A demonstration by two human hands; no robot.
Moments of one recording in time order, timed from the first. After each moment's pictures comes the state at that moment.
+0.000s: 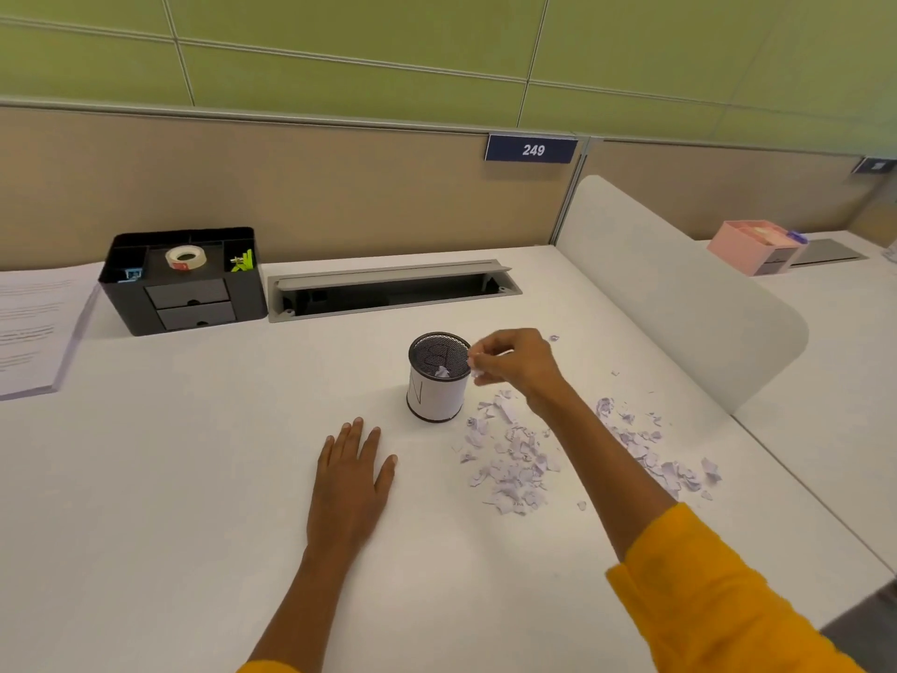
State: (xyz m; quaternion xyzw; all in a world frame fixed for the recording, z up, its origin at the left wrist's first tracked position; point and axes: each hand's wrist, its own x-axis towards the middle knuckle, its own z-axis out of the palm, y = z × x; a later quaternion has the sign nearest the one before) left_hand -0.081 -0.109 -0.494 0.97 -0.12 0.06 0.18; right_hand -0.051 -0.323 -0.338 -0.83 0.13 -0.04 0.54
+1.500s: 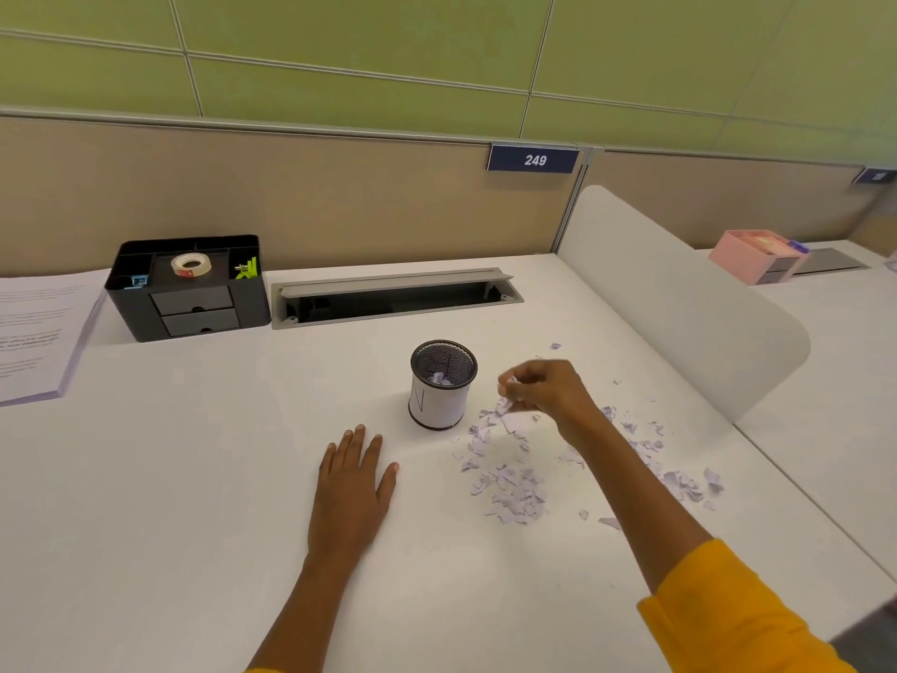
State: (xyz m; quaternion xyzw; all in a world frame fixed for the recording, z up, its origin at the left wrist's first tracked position) left_hand -0.078 -0.108 -0.499 0.97 -0.11 0.07 0.18; right_hand -0.069 -0.358 -0.356 -0.81 0.16 -0.02 0.56
